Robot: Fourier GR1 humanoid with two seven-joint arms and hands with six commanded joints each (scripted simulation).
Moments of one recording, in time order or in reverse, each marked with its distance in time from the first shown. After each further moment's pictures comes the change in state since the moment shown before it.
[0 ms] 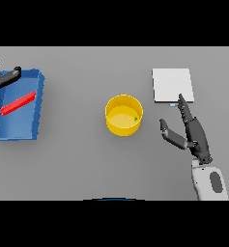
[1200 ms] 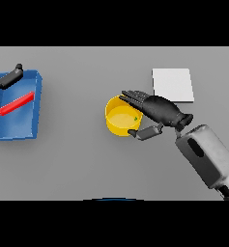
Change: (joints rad) left arm 0.043 -0.049 0.014 -0.093 -0.007 0.064 -0.040; right arm -0.478 -0.278 0.390 0.148 0.466 0.302 -0.023
